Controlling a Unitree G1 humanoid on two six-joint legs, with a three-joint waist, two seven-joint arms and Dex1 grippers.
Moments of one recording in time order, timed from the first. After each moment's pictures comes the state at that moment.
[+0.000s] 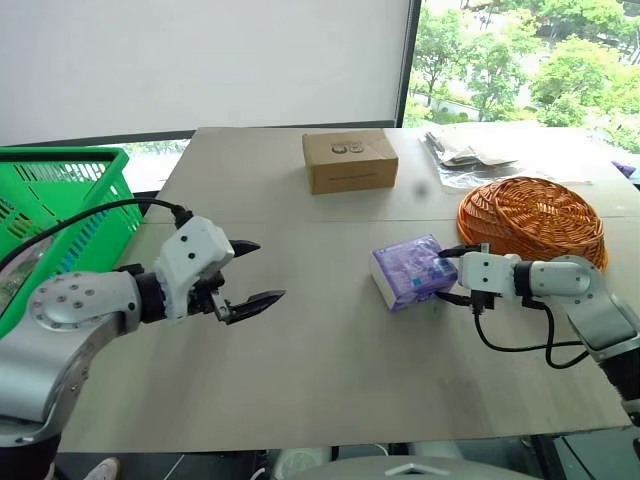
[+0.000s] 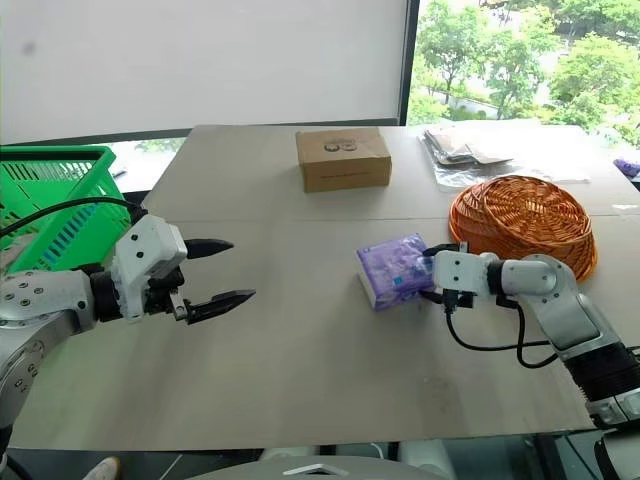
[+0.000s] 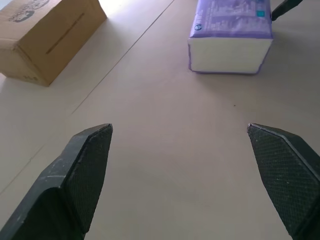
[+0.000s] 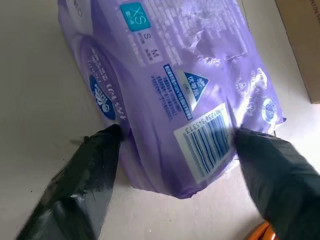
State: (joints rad) left arm 0.02 0.97 0.34 -0.66 -0.55 0.76 -0.89; right arm -0.34 -0.79 0.24 0.02 -0.06 -0.07 0.97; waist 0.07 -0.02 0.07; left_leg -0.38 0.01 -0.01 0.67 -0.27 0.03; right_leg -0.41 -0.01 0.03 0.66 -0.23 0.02
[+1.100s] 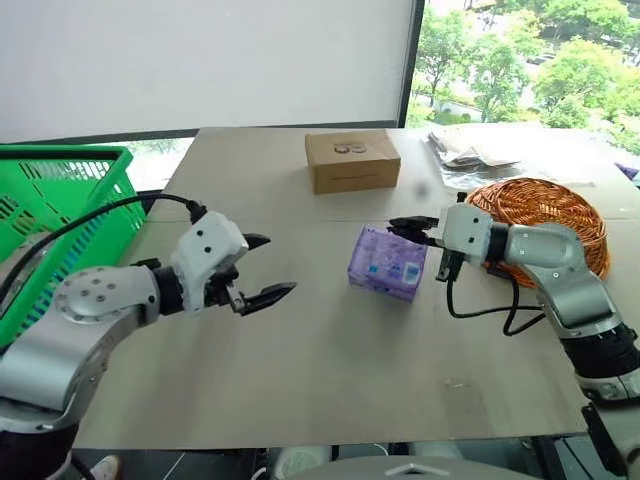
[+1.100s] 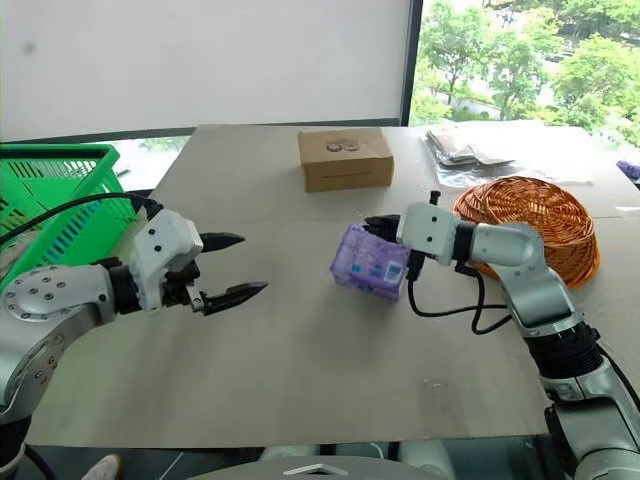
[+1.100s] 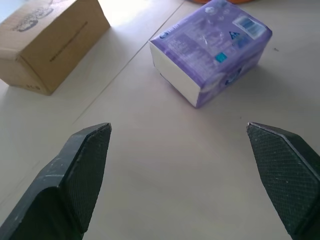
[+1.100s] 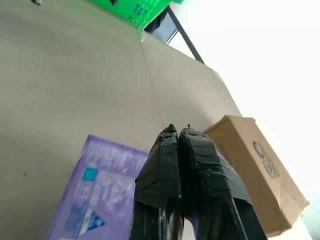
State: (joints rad) left arm -0.08 0.92 0.24 -0.64 -0.55 0.74 -0.82; right arm -0.48 -0.58 0.19 -0.20 0.13 0.06 0.93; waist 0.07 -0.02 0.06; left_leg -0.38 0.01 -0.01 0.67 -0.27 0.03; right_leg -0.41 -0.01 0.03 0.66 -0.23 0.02
